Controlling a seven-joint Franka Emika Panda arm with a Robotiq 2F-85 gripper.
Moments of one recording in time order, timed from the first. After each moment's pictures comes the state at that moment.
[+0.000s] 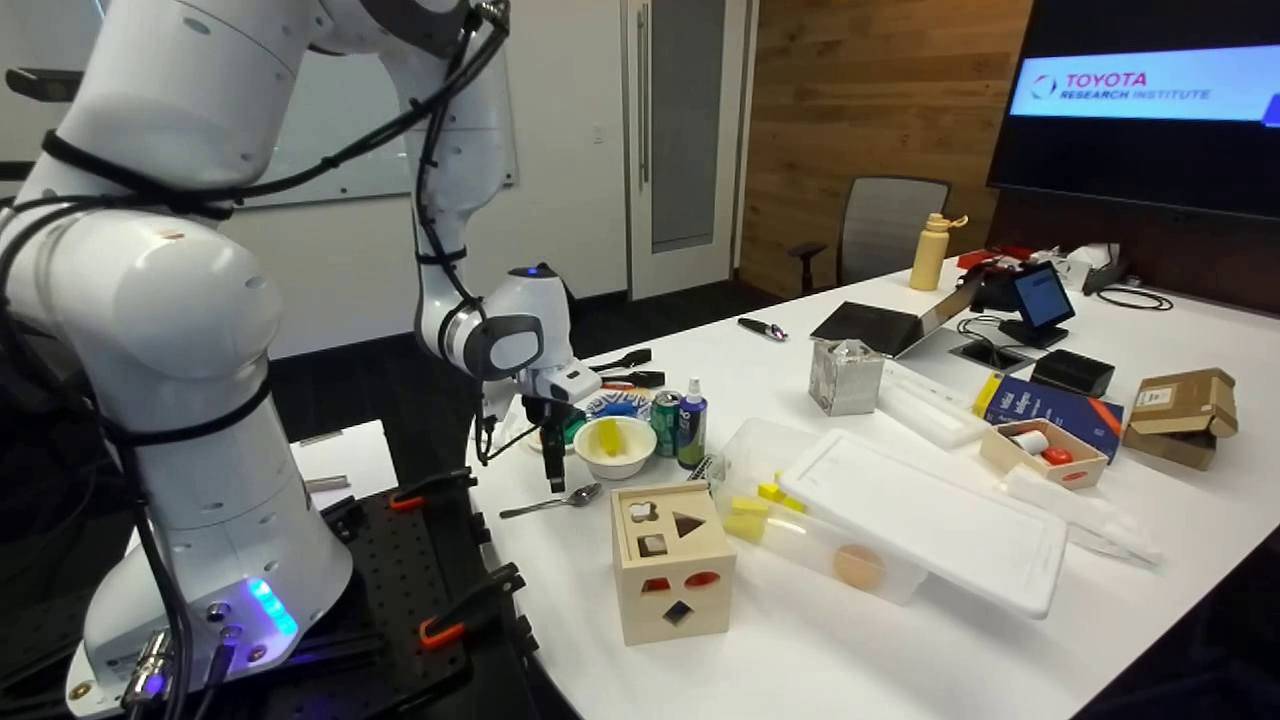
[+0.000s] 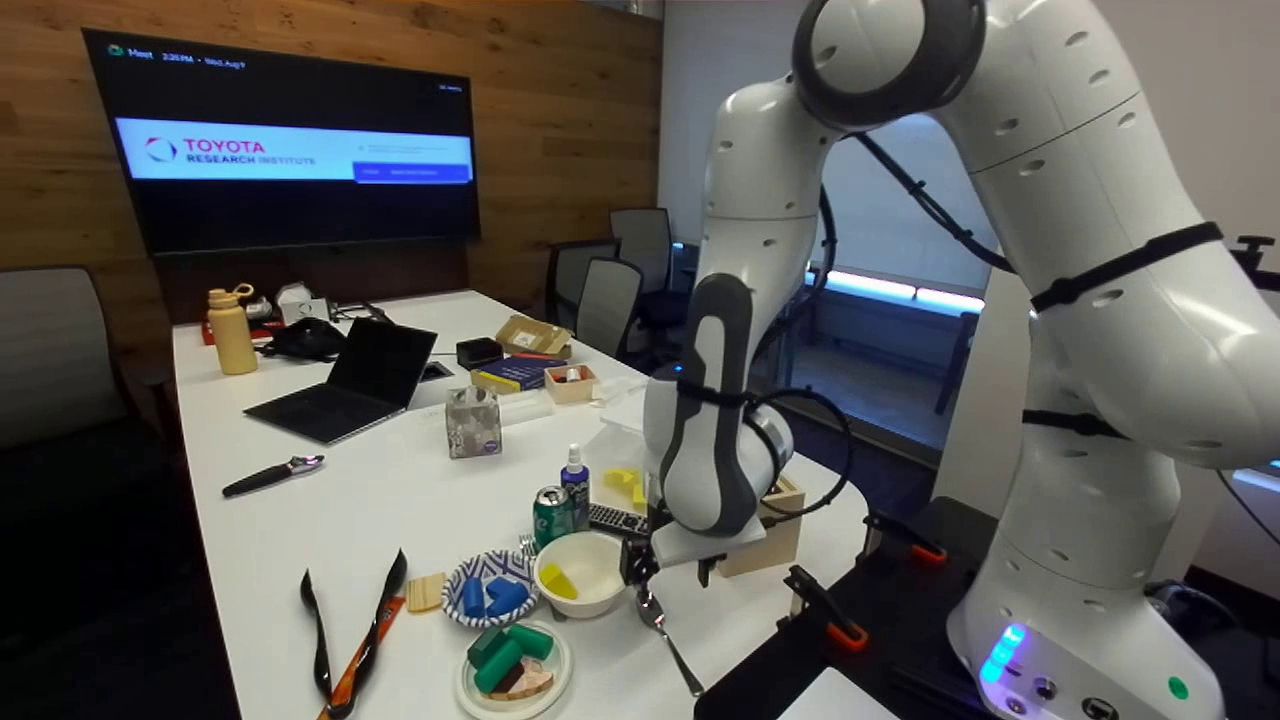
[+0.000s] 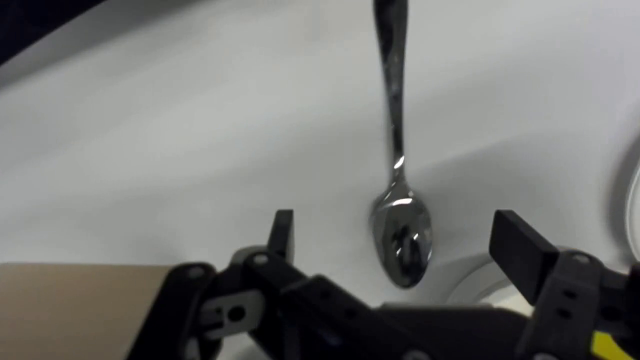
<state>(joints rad) 0.54 0.61 -0.08 -2.58 0.22 3.19 0.62</state>
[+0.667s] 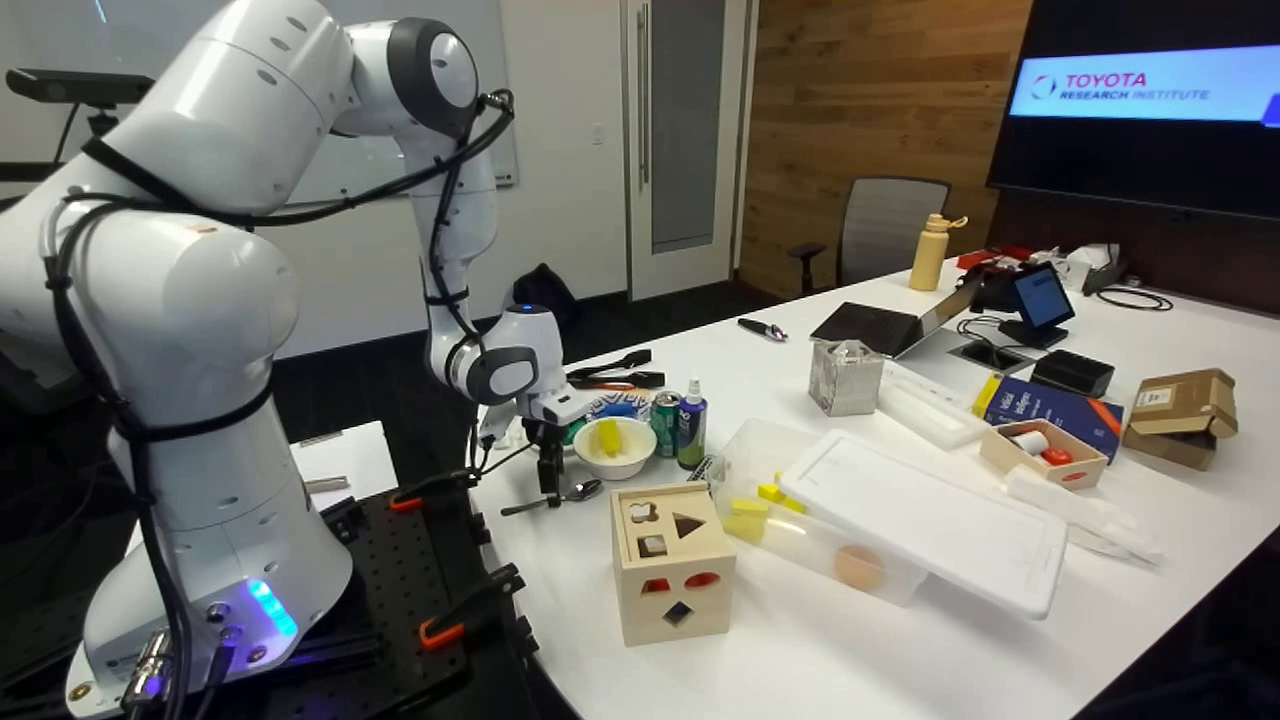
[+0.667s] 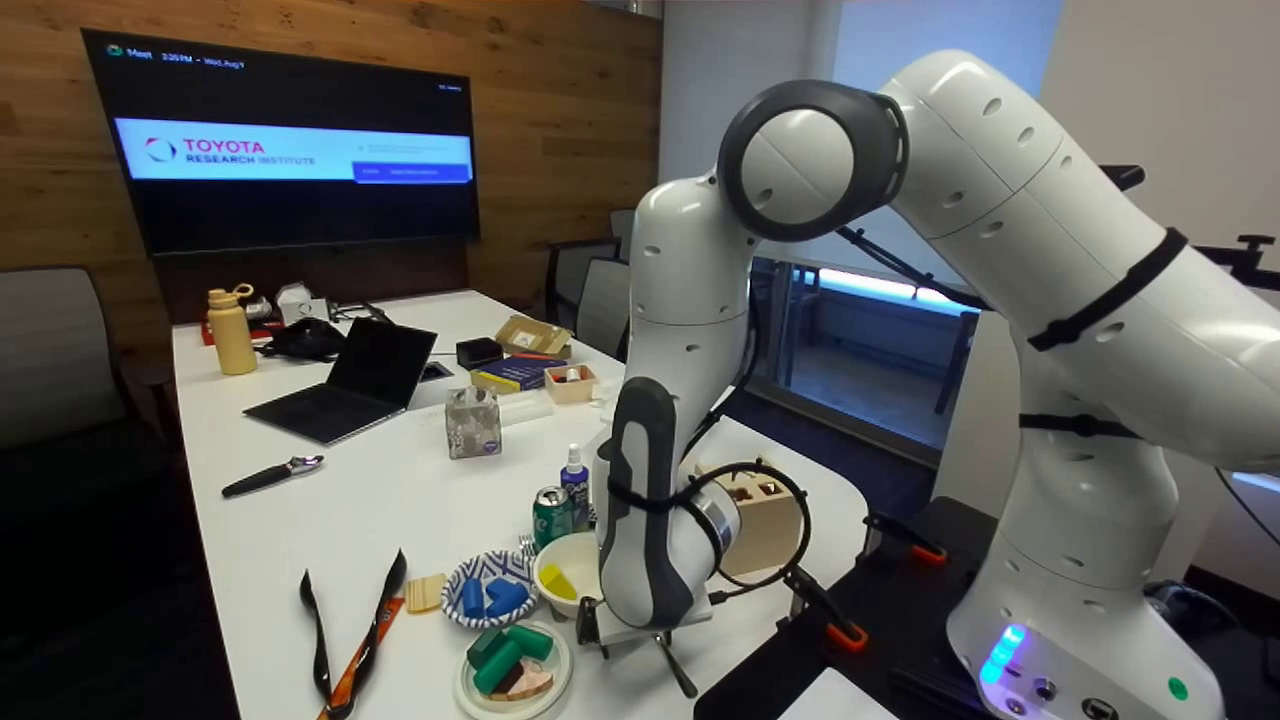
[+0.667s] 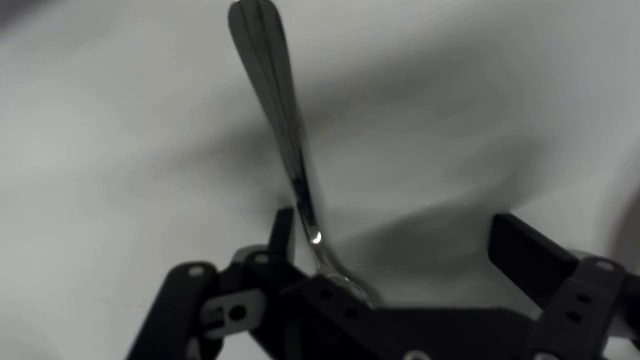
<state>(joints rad) 0.73 0.88 -0.12 -2.33 0.42 3.18 0.70</state>
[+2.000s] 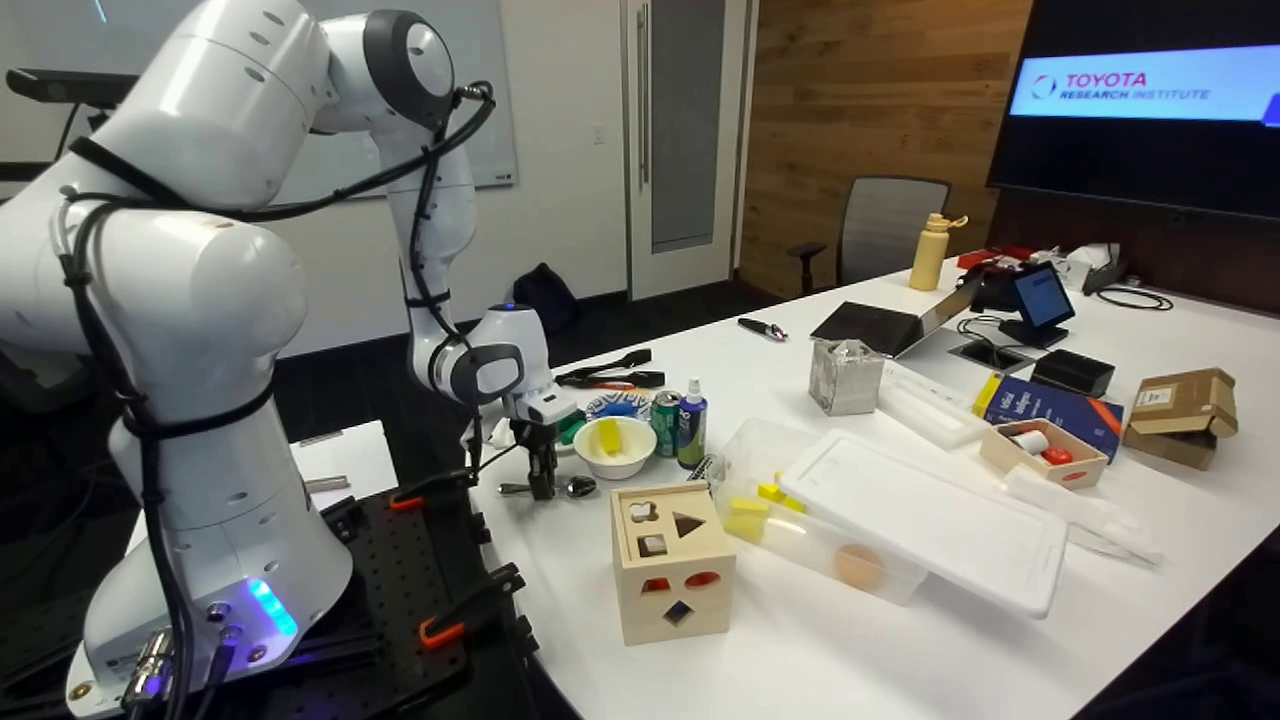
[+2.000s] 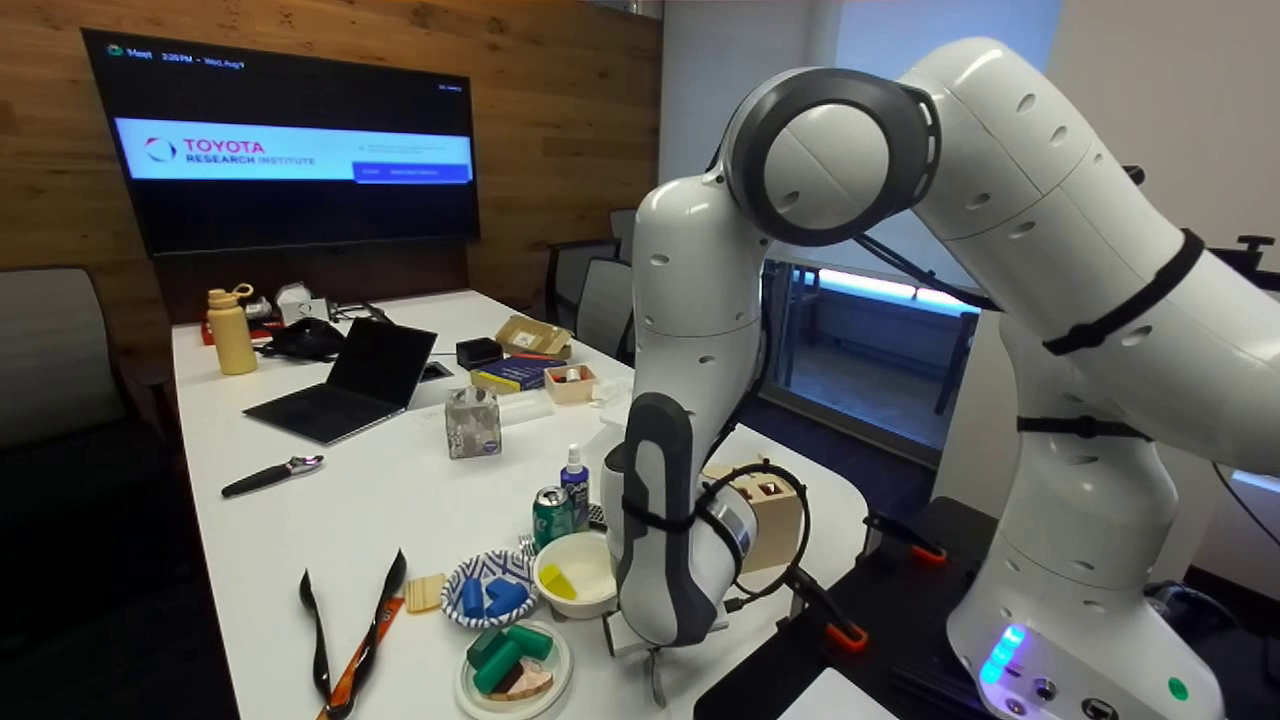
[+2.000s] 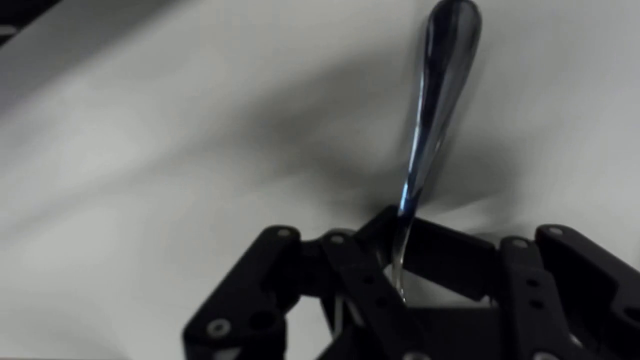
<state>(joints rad) 0.86 0.87 -0.19 -2.40 0.45 3.18 0.76</state>
